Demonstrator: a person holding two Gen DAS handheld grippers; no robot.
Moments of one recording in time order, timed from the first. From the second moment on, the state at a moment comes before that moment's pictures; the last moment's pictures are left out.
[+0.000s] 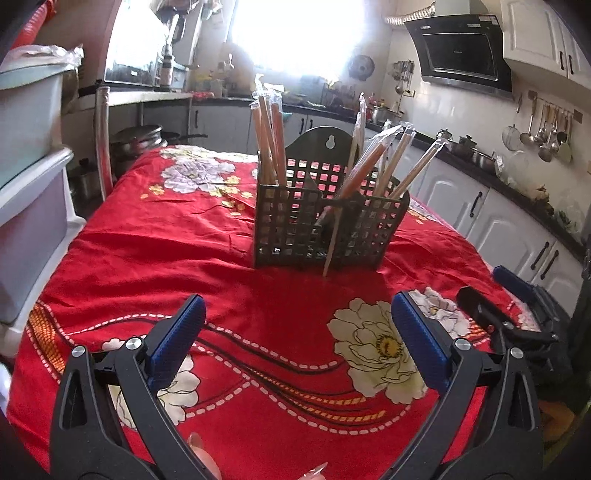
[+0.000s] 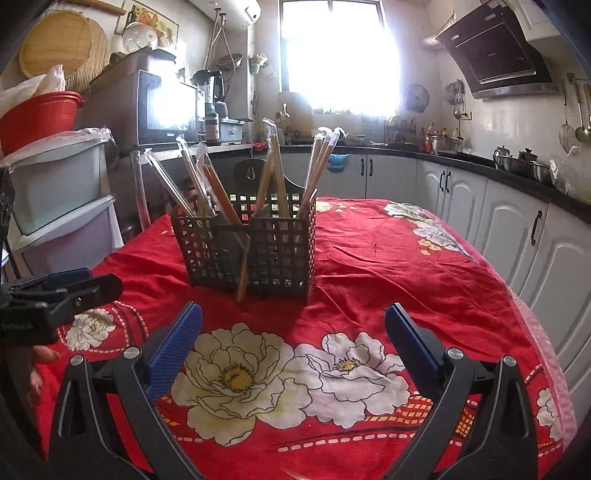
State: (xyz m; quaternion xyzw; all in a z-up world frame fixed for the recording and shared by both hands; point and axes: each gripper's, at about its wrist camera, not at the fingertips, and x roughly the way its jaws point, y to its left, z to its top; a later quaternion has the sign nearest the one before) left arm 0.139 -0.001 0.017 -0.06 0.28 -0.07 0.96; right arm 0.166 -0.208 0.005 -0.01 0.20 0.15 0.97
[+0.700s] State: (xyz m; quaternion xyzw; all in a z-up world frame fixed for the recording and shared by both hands) left arm 0.137 -0.004 0.006 -0.05 0.21 -0.04 0.98; right arm 0.155 -0.216 0.008 0.01 0.12 0.15 0.98
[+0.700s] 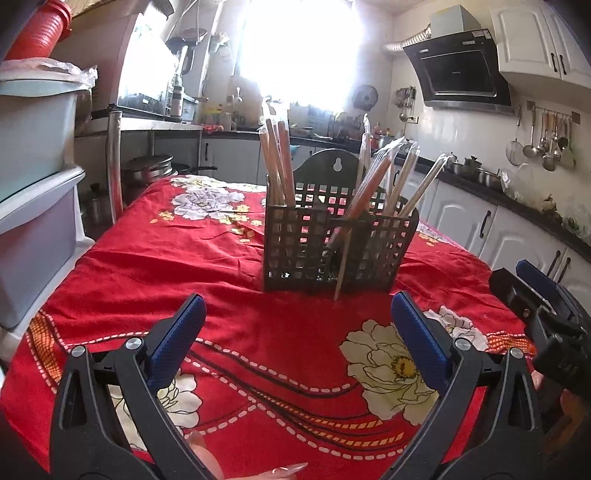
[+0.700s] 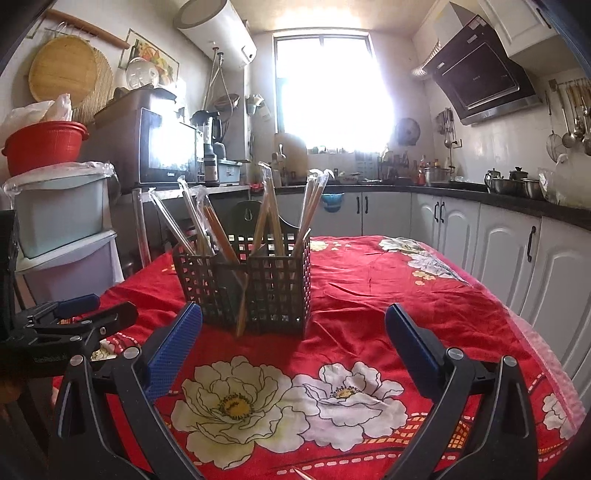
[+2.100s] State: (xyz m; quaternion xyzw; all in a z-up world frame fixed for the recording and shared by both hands) left arm 0.132 -0.003 0.007 -0.05 0.20 -0.02 0.98; right arm 0.160 -0.212 0.002 0.01 0.14 0.15 0.98
